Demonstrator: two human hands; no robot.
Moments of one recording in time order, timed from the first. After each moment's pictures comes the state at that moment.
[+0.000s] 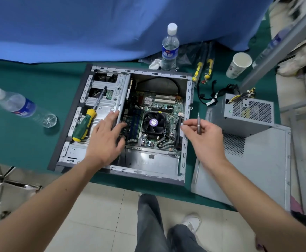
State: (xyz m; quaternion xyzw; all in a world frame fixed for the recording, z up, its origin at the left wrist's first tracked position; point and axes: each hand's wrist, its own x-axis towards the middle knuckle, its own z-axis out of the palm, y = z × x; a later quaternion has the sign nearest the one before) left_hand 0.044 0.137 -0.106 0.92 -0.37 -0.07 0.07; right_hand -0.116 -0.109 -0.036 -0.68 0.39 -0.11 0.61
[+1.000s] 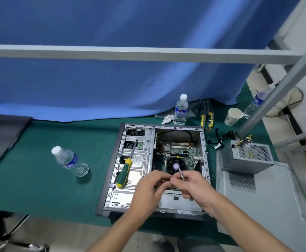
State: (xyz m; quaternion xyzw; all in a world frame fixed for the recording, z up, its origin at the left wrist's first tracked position) left_hand 0.014 0.139 0.008 0.78 -0.34 -0.19 0.48; right_hand -0.071 -0.018 0.030 -0.61 0.31 0.11 0.72
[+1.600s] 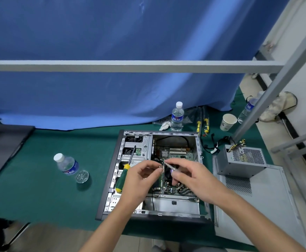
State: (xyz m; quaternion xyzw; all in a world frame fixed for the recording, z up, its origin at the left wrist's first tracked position) left_hand 0.035 0.138 0.046 0.72 -0.24 -0.23 0.61; right_hand -0.079 -0.032 0.095 -0.83 0.14 0.05 0.53
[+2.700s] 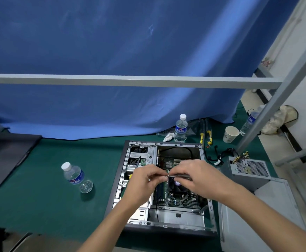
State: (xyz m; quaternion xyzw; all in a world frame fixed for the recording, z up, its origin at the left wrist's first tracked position) left_hand 0.057 0.136 0.082 0.77 -0.37 -0.15 0.49; right_hand -0.050 -0.041 0.133 -0.97 0.00 0.03 0.24
